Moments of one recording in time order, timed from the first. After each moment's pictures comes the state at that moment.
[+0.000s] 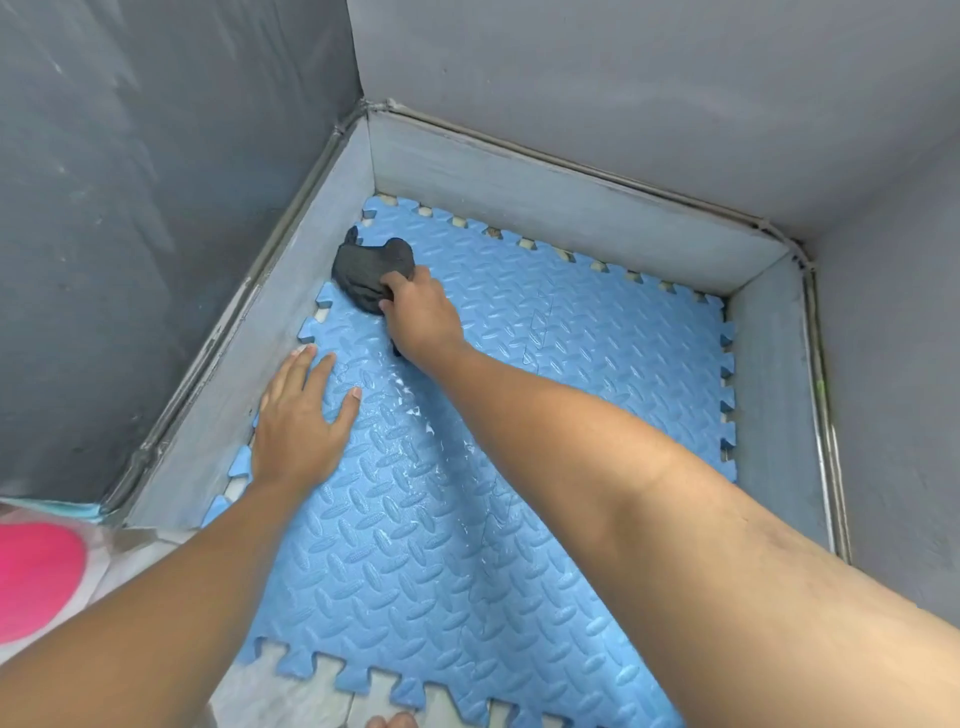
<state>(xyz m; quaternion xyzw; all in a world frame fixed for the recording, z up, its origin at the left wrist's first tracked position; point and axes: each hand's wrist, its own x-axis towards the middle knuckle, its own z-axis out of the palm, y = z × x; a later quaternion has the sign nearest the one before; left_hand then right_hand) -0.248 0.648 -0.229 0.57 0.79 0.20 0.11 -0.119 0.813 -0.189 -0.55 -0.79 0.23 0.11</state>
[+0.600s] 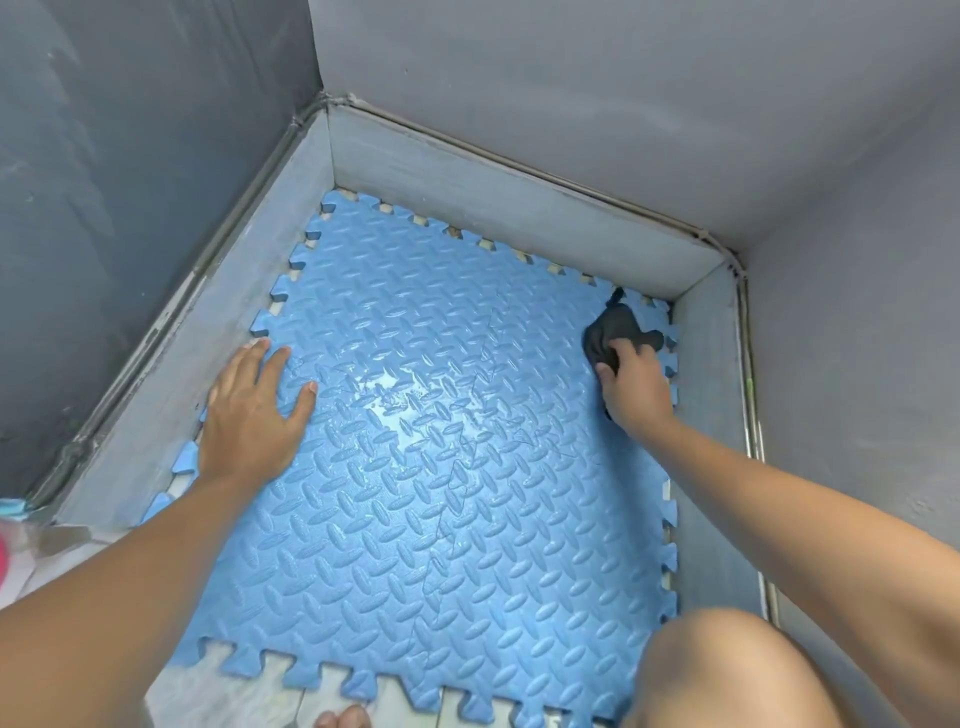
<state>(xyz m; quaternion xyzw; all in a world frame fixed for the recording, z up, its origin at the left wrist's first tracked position) -0.245 0.647 -0.224 0.58 0.79 0.18 0.11 0.199 0.779 -0.190 -0.73 -0.67 0.10 0.06</state>
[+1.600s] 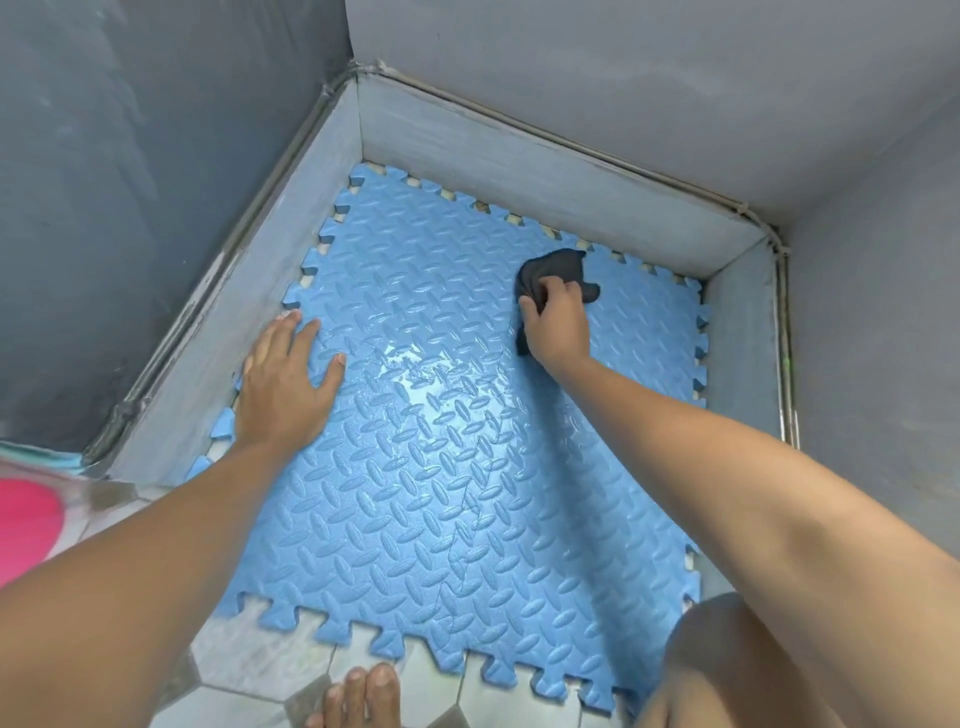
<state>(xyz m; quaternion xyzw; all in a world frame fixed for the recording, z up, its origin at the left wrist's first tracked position) -0.246 0.647 -0.225 0.57 0.79 0.19 0.13 0.053 0.799 -0.187 -0.71 -0.65 0.22 0.16</state>
